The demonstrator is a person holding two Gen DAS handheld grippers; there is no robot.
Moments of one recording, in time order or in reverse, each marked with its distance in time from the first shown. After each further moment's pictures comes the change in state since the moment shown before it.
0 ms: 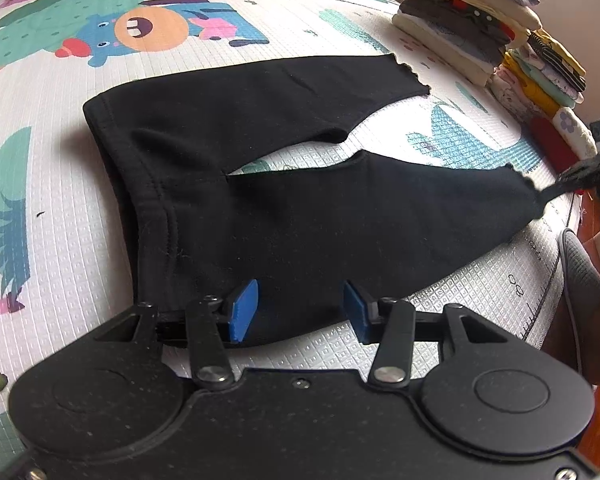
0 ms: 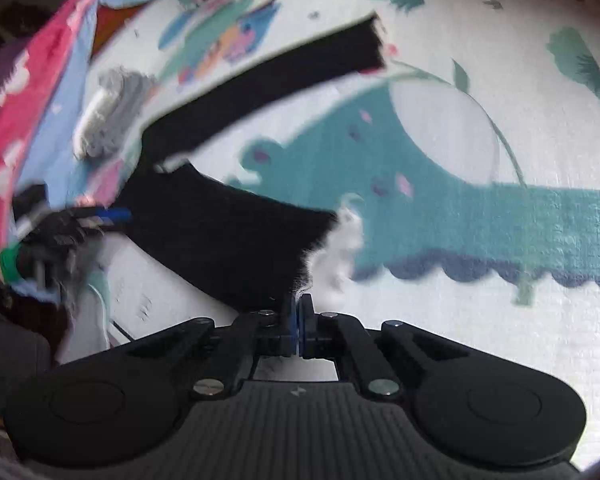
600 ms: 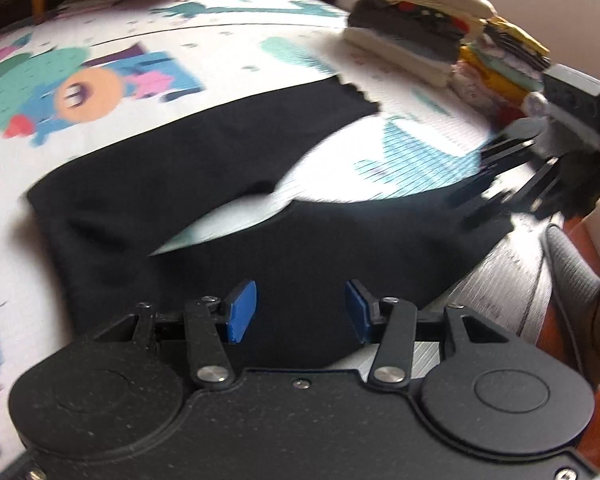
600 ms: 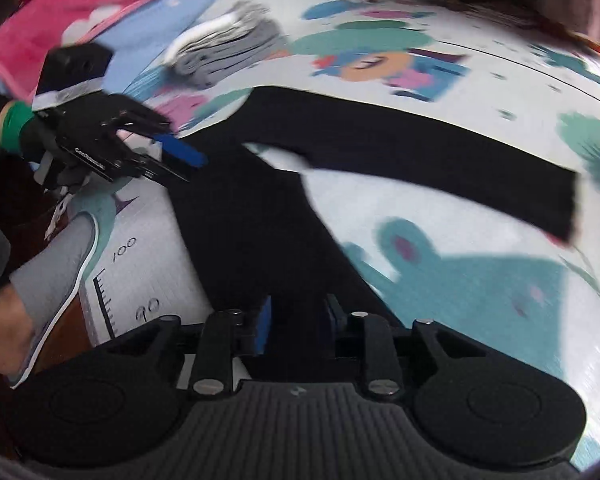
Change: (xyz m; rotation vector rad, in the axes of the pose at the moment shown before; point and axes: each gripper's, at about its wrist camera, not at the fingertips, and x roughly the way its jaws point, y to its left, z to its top) left arm 0.024 -0.063 0.028 0.166 -0.085 -0.061; right arm 0.081 0.126 0.044 -0.616 -0.090 0.027
